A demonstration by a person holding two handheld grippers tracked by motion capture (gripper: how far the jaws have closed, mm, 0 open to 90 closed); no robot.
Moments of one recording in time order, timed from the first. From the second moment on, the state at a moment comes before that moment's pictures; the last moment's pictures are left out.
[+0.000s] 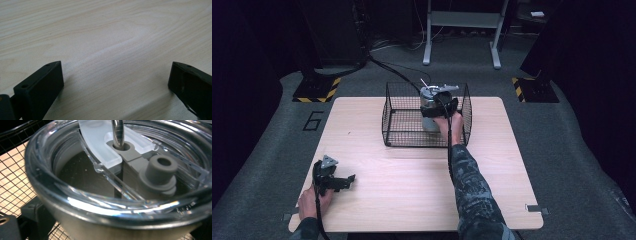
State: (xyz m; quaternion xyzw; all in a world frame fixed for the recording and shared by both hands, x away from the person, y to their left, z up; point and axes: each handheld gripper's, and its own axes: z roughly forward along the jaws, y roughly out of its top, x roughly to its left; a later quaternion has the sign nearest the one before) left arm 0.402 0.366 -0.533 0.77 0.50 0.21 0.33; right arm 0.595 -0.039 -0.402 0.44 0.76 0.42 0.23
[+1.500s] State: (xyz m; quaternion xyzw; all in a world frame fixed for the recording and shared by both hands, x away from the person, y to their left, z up) left arm 0.402 0.366 -0.533 0.77 0.50 0.22 0.33; right arm 0.590 -0.034 -0.426 0.44 0.78 0.39 0.21
